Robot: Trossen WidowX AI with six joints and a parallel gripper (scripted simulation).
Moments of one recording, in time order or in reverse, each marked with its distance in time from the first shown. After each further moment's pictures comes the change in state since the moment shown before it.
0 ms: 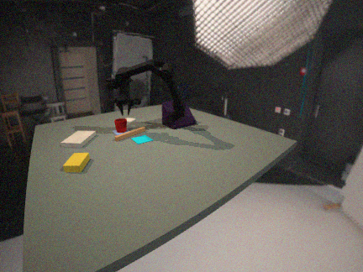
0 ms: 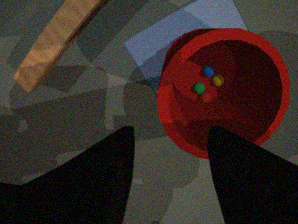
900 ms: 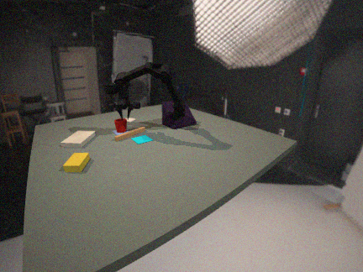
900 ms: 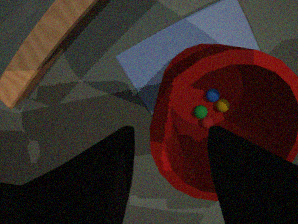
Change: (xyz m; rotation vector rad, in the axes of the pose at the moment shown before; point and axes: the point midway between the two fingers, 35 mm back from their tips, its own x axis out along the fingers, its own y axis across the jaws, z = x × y) arm 0.028 -0.003 0.004 -0.034 -0.024 0.013
